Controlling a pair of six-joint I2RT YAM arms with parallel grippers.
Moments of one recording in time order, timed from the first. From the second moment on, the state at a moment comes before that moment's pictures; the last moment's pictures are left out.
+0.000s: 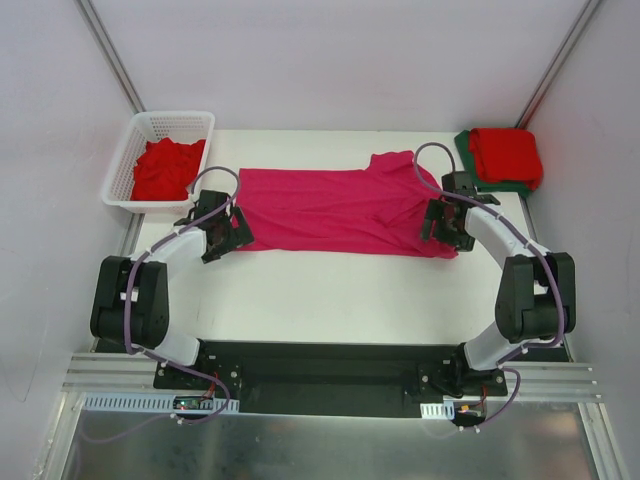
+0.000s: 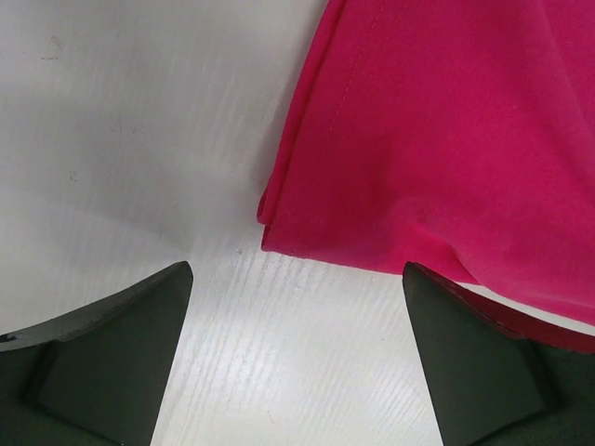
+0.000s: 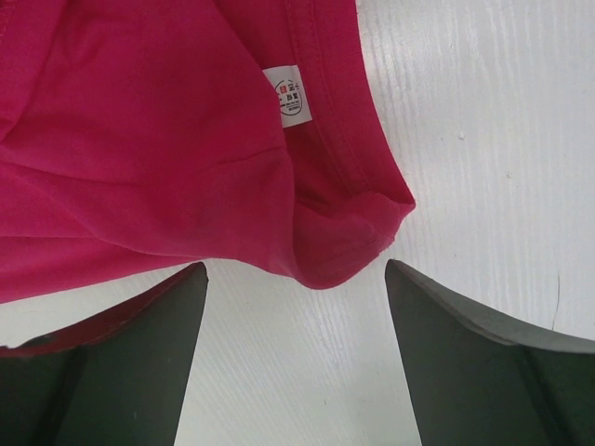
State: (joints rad) left arm -0.14 1.50 0.81 -0.34 -0.07 -0.55; right arm 0.13 1.58 1.09 -0.68 0.17 0.36
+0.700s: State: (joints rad) left arm -0.14 1.53 0.83 -0.32 -0.07 -0.54; right arm -0.01 1.42 0.93 -0.63 0.06 0.51
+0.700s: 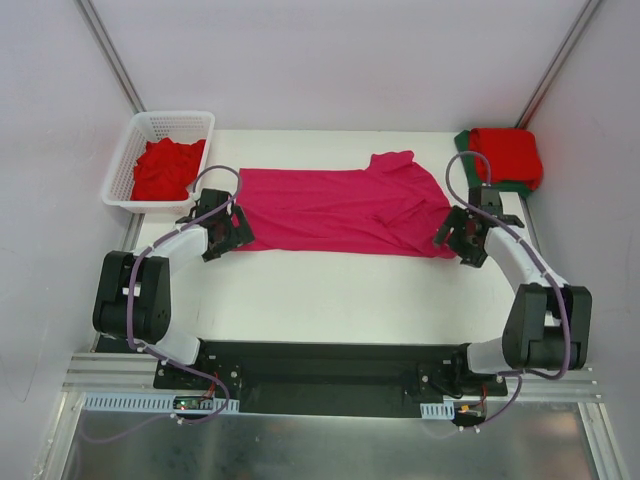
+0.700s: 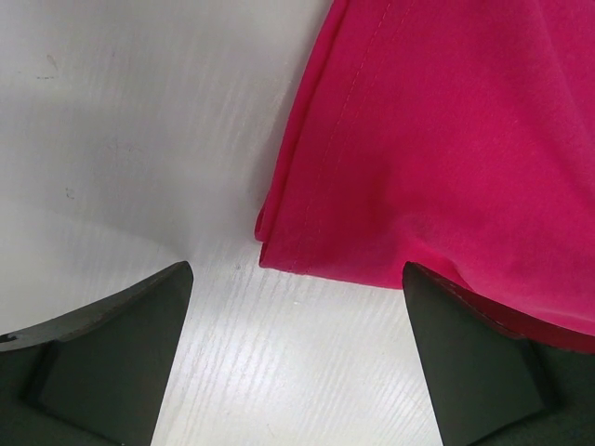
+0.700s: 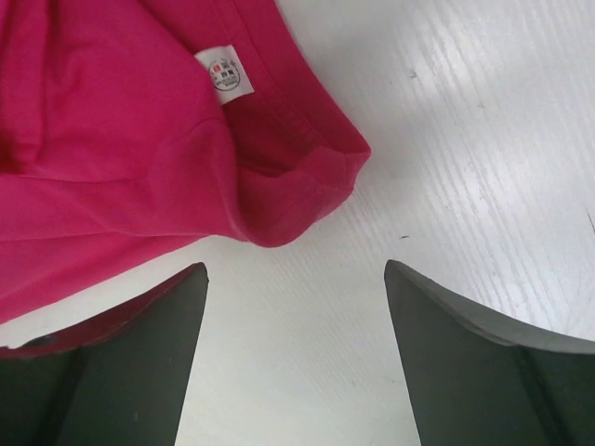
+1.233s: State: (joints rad) left arm -0.14 1.53 0.83 -0.31 -0.07 -0.54; right arm -0.13 1.27 0.80 -0.55 0.04 0.66
